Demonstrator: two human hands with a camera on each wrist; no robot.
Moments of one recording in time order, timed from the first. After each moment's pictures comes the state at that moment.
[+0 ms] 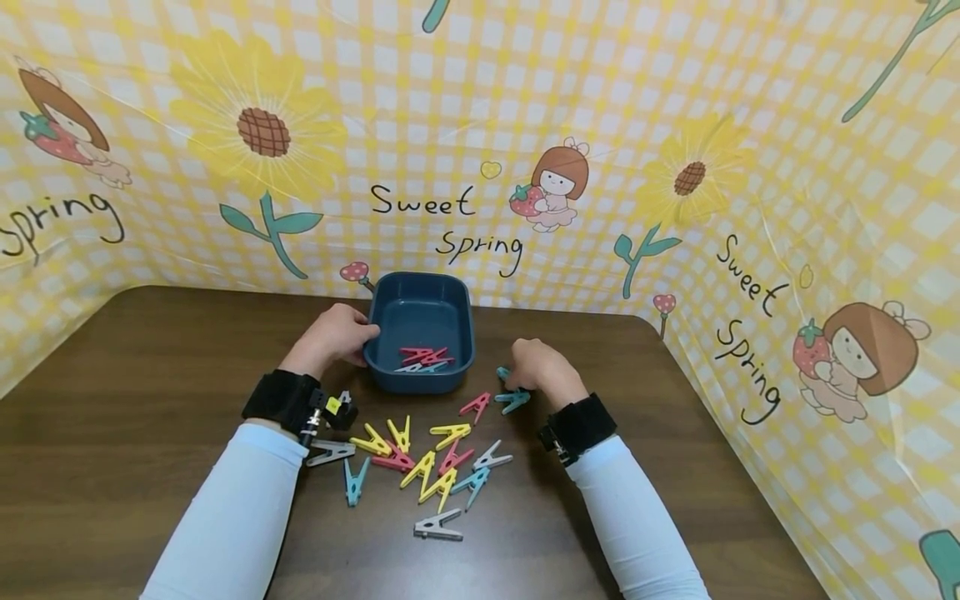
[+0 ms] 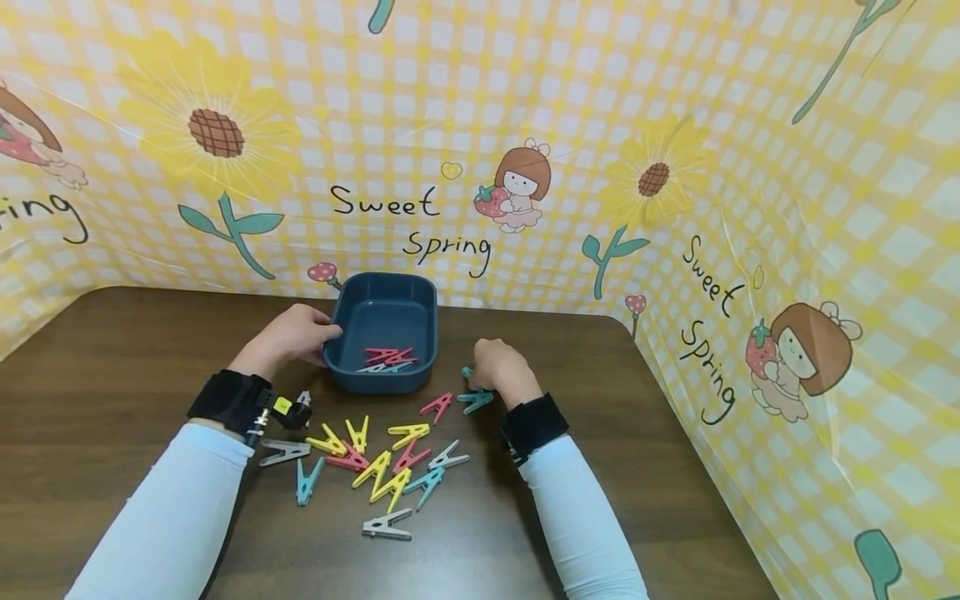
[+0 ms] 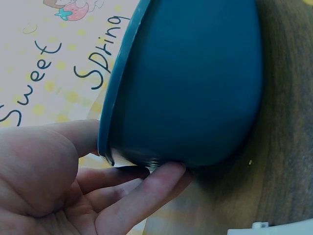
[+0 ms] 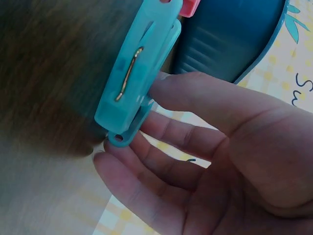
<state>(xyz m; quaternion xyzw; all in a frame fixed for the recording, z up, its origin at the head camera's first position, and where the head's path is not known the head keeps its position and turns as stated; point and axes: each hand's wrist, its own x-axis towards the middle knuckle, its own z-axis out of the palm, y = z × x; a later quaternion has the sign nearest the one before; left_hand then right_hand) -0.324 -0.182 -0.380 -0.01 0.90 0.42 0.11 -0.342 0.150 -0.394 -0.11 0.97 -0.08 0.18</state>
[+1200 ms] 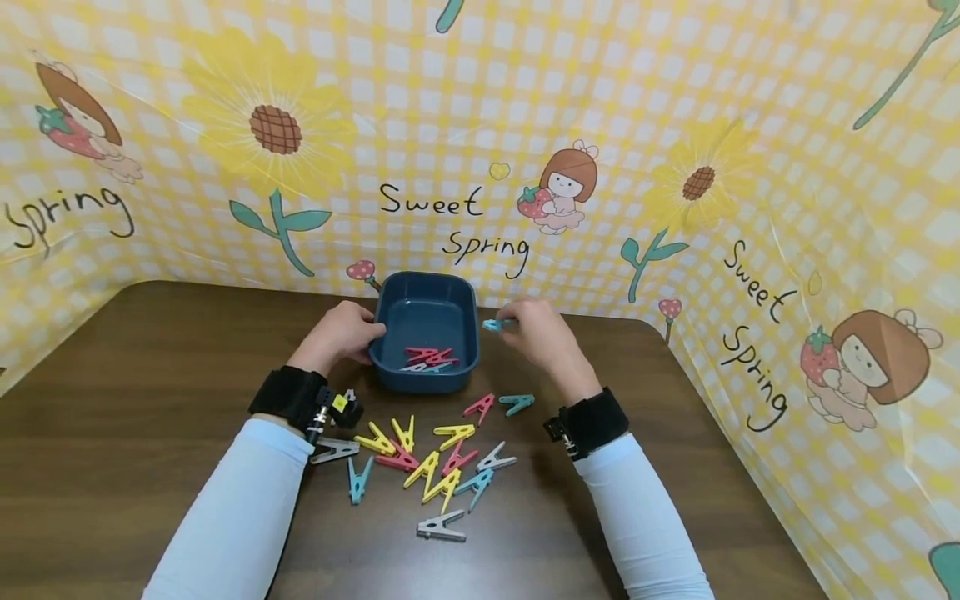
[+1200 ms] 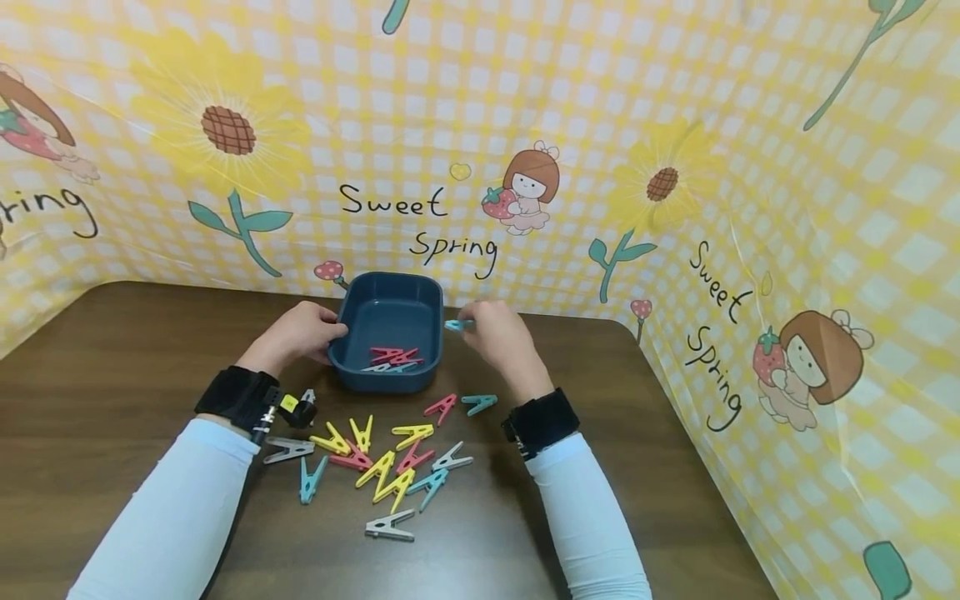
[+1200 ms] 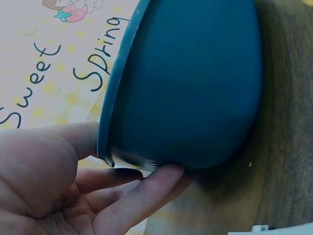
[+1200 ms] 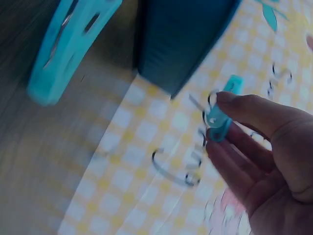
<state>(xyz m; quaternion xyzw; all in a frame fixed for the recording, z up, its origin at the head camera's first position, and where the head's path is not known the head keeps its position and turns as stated) -0.323 -0.181 -0.379 -0.01 0.90 0.42 0.10 -0.332 0.140 -0.349 -0.27 0.95 -0.15 -0.10</state>
